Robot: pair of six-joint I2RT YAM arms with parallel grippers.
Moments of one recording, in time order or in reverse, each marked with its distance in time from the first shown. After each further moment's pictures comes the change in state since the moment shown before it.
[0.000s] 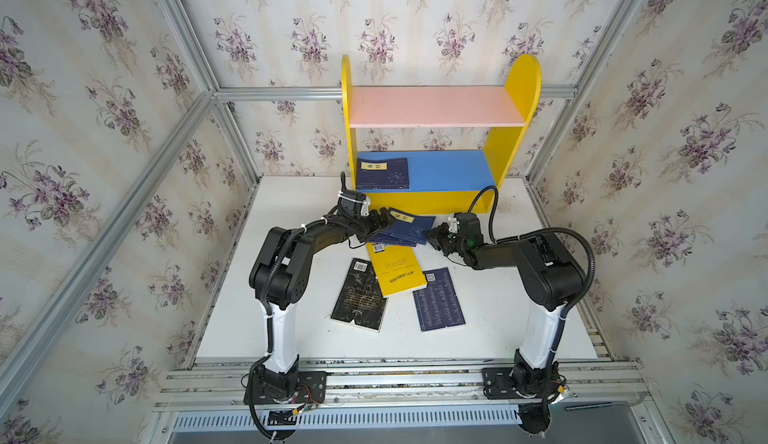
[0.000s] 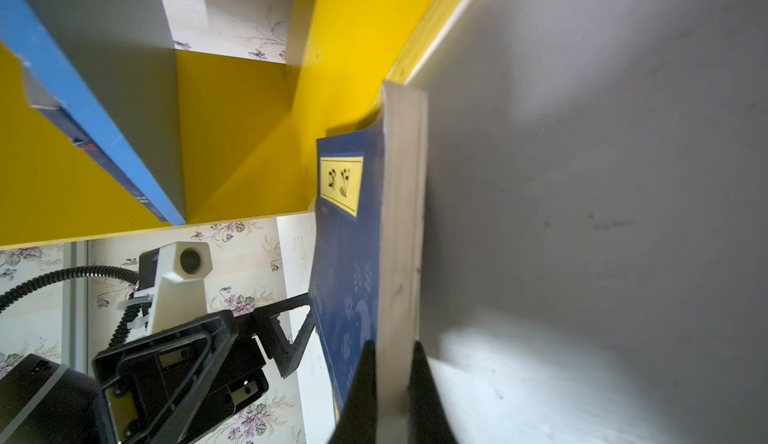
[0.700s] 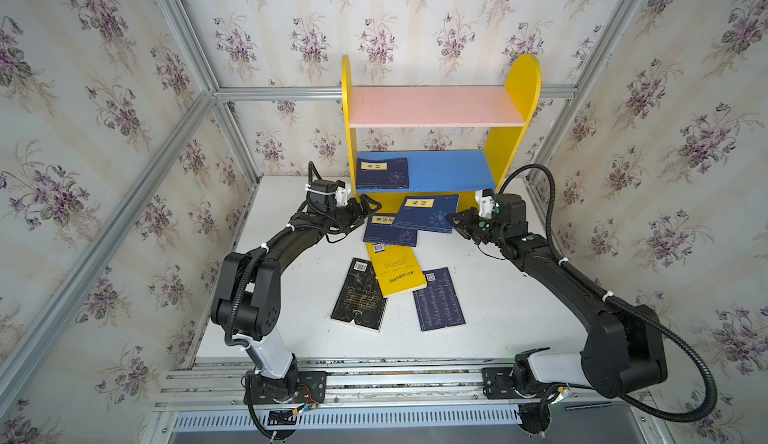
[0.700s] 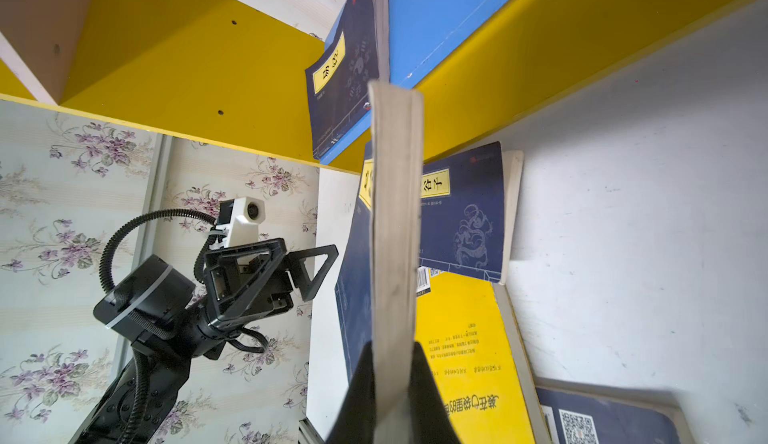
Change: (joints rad) left arm 0.120 -0.267 -0.087 -0.013 0.232 -0.029; right arm -0.088 -0.583 0.054 -0.605 -0.063 -0.269
